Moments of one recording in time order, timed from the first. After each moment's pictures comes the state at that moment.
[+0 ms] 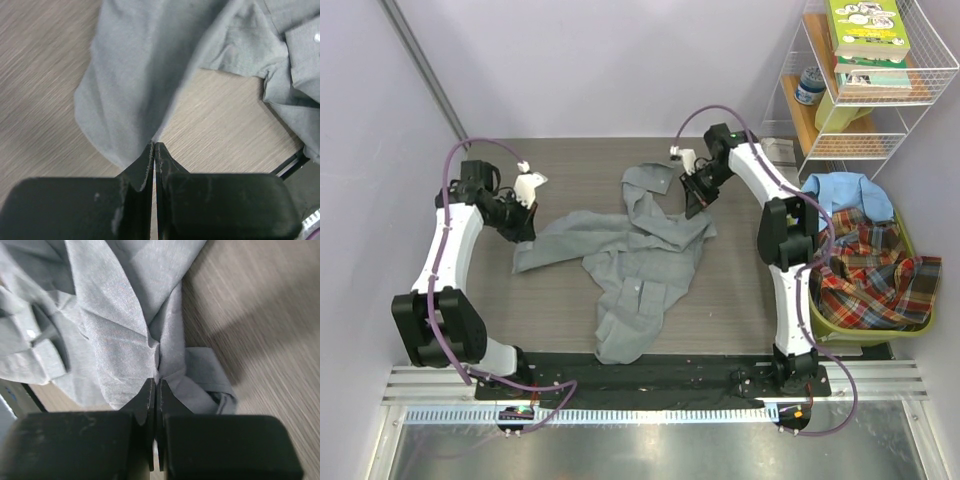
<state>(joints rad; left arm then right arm) 0.10 1.46 1.29 -1.00 0.51 0.71 0.26 2.30 2.09 -1.19 -0.59 -0.52</state>
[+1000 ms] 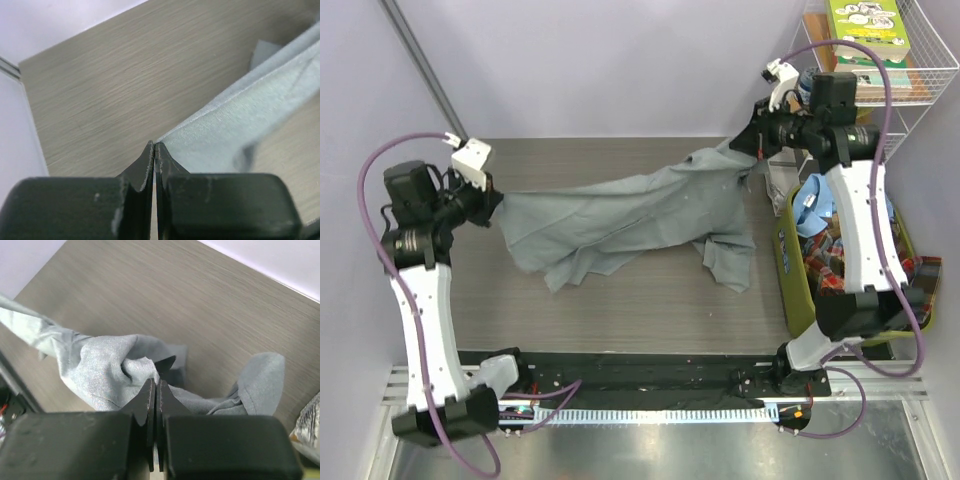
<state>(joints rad) 0.25 1.04 1.41 -0.87 0.59 0.45 0.06 1.56 1.96 -0.93 -0.67 -0.14</state>
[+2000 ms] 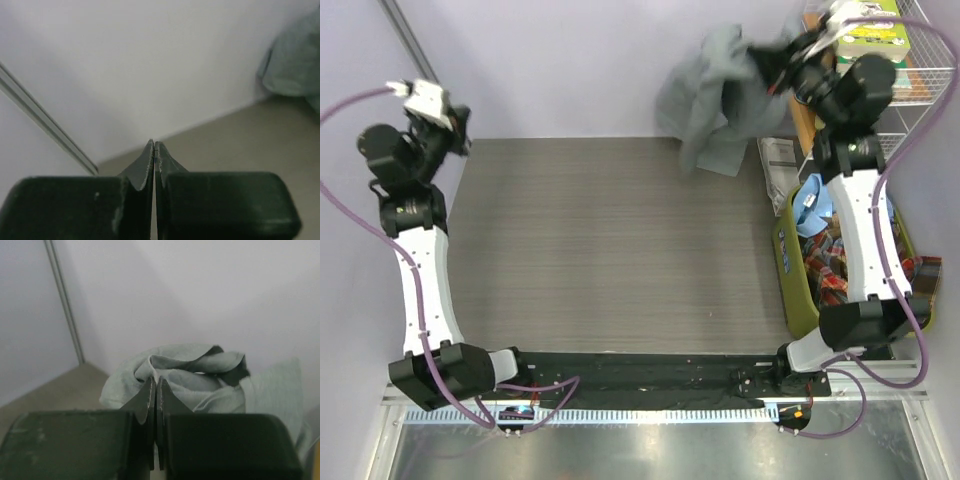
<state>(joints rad) 0.31 1.27 1.47 -0.01 0.59 0.15 0.06 1.58 1.91 0.05 -0.54 0.16</state>
